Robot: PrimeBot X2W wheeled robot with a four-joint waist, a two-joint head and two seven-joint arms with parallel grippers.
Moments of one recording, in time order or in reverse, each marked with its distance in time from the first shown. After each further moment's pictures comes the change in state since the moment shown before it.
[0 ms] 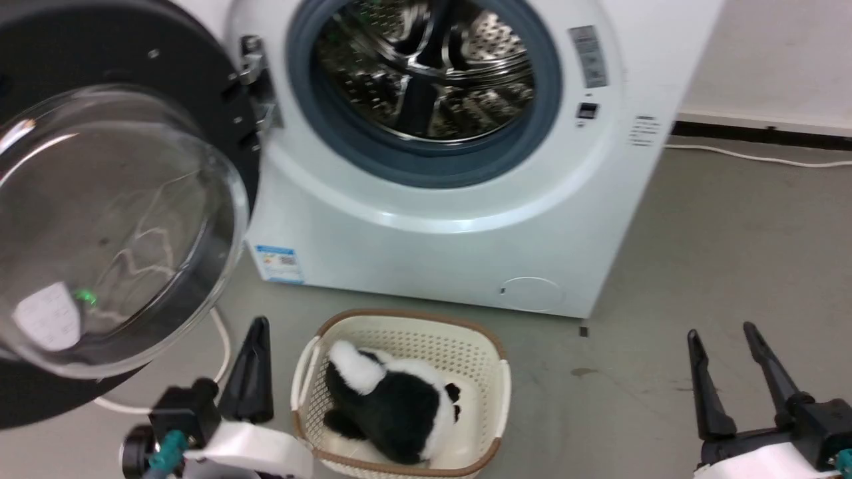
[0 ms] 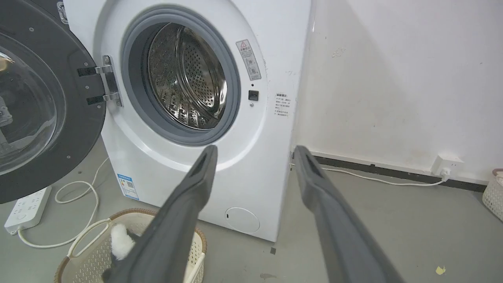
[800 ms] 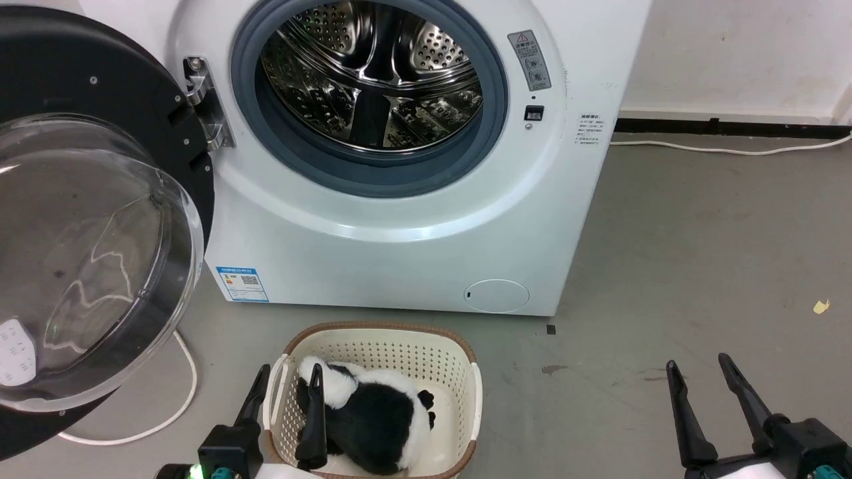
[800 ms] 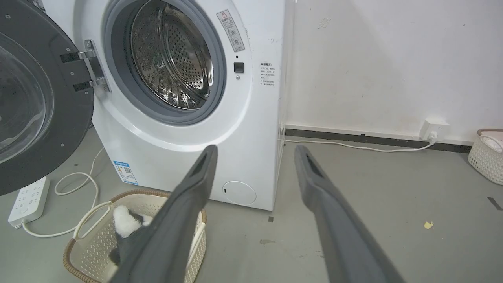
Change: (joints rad) left arm 0.092 -0.077 -0.014 0.031 0.136 0.006 0.000; right arm 0.034 0.004 0.033 0.066 0.032 0.000 0.000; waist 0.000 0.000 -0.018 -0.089
